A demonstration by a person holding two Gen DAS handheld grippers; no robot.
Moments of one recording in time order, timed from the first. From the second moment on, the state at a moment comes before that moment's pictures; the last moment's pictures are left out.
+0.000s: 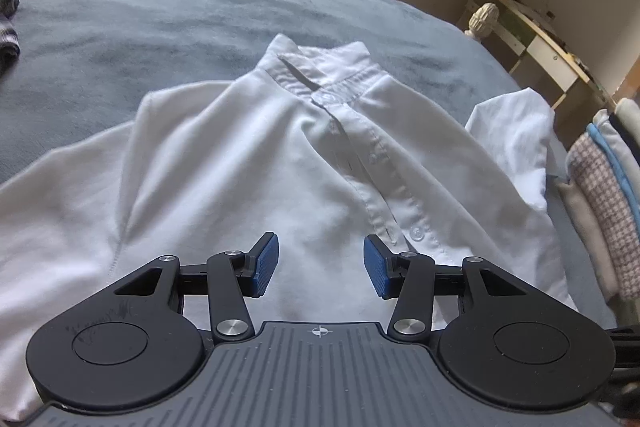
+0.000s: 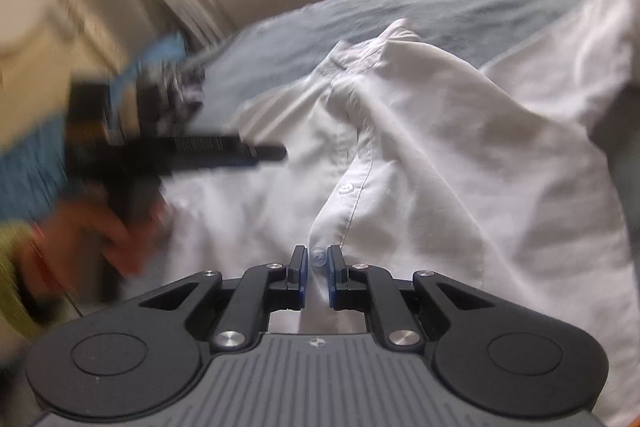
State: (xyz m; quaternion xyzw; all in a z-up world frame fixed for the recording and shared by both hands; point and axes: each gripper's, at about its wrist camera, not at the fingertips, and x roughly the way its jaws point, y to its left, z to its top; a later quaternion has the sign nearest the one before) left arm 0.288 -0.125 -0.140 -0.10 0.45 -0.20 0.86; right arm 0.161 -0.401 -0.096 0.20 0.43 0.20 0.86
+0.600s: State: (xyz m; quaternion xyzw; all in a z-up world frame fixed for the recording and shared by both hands) left arm 0.296 -0.145 -0.156 -0.09 0.47 -0.22 0.85; right arm 0.184 -0.426 -0.119 0.36 0.44 0.27 0.78
